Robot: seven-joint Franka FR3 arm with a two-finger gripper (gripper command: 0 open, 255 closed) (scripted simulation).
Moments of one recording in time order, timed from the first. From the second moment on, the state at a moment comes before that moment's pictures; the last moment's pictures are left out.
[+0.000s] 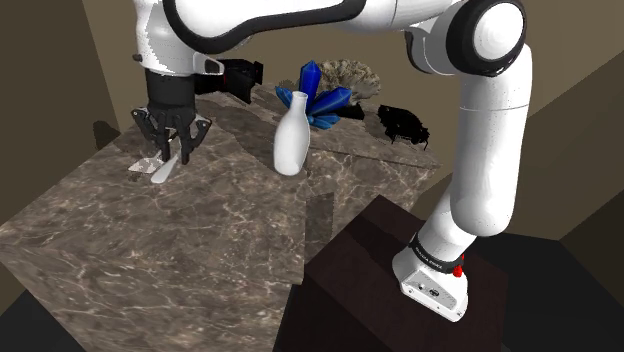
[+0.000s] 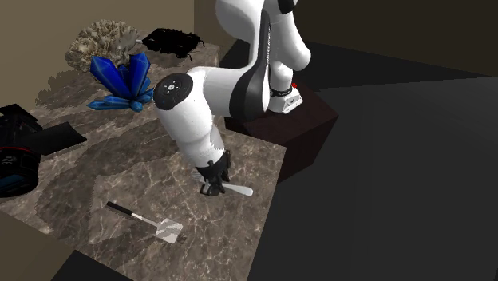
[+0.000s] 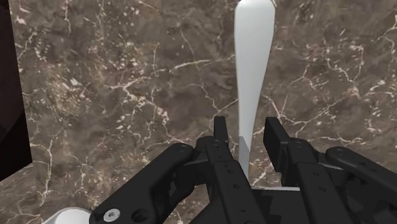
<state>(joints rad) 0.11 0.43 0.64 -1.53 -0.11 1.89 1.57</state>
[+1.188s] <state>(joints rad) 0.14 0.43 0.65 -1.29 -0.11 1.66 1.59</state>
